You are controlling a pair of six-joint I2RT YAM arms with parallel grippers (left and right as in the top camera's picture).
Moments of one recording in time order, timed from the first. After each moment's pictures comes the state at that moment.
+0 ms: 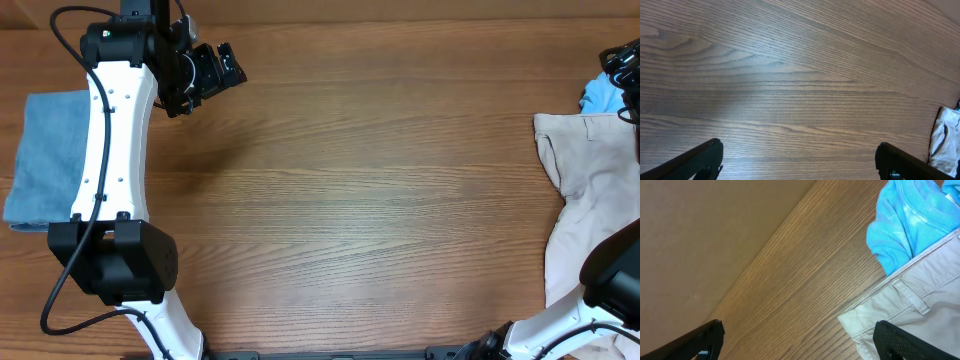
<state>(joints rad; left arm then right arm) 0.01 1.98 2.06 -1.26 0.34 -0.38 -0.60 1.93 1.75 -0.64 -0.46 0.41</state>
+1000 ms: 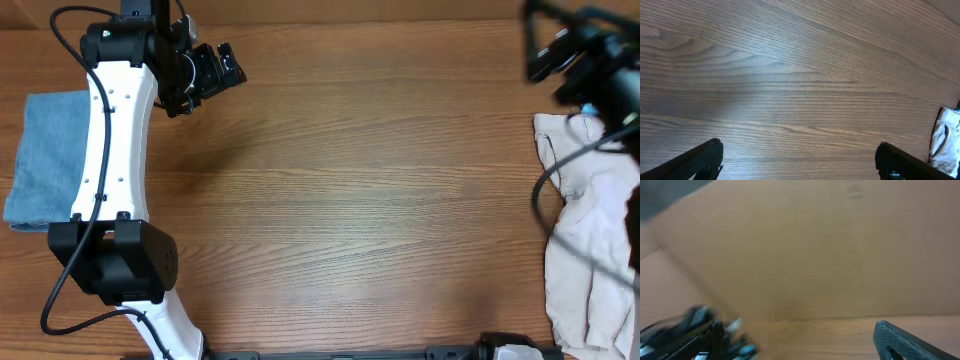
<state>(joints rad) 0.01 1.98 2.06 -1.26 0.34 -0.38 -0.03 1.17 1.74 -0.65 -0.46 0.41</state>
